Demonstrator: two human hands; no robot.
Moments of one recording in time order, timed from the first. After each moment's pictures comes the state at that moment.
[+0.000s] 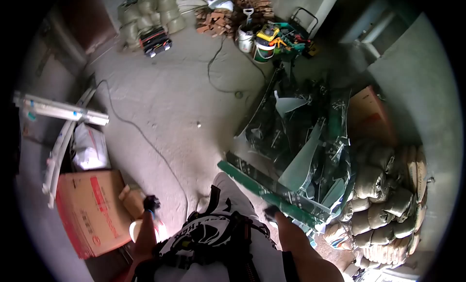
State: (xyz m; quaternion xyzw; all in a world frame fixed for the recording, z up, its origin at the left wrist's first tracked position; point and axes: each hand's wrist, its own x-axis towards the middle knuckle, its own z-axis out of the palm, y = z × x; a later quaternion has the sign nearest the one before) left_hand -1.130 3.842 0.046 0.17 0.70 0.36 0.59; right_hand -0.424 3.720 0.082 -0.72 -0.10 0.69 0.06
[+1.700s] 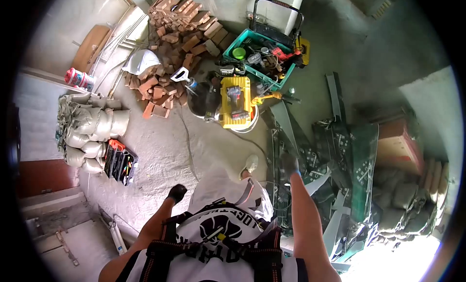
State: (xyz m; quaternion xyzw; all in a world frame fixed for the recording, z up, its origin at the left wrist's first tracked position) left_hand -0.581 5.098 0.136 0.81 0.42 -0.26 0.31; right_hand 0.005 4.810 0.065 -0.78 -0.29 0.32 0.45
